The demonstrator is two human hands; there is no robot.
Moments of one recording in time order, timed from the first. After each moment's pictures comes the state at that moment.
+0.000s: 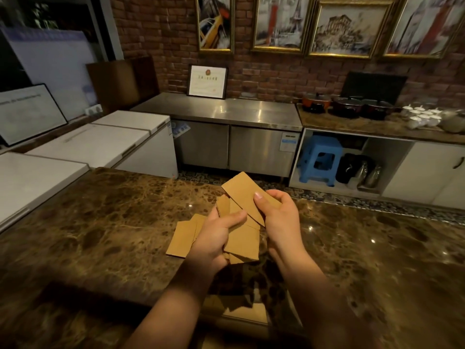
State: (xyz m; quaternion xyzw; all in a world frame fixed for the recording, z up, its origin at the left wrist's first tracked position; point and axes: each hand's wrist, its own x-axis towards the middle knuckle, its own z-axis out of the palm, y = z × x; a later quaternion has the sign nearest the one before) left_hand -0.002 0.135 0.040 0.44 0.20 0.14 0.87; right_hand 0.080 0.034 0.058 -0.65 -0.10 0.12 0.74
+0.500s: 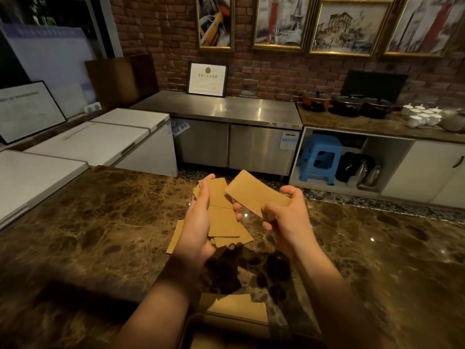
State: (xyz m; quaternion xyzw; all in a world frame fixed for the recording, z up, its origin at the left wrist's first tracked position) left_hand 0.000 0.167 0.041 0.38 0.15 0.21 0.89; right_hand 0.091 0.018 0.064 -0.62 -0.12 0.21 0.75
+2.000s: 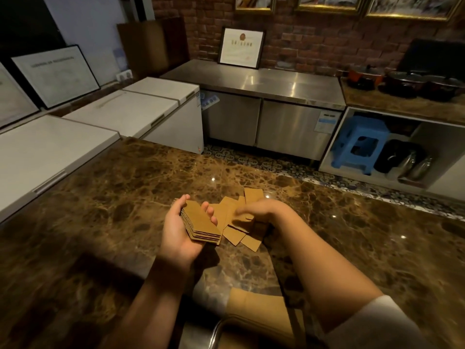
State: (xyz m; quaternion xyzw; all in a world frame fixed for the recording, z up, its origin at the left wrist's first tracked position) left_hand -0.045 0.250 -0.017 0.13 0.33 0.26 0.90; right_hand 0.152 0.176 -0.034 -0.89 -0.18 0.40 0.13
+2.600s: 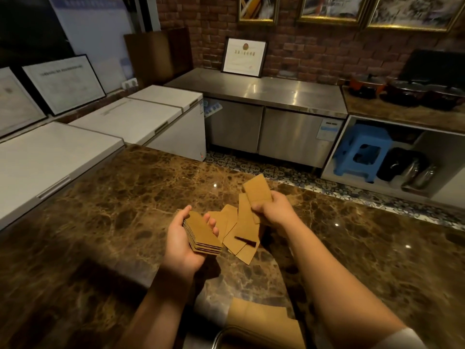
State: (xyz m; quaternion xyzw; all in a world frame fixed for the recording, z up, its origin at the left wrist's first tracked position) left_hand -0.046 0.244 -0.019 0.13 0.35 0.25 0.89; right_hand 0.148 0.149 -0.015 -0.82 -0.16 0.29 0.47
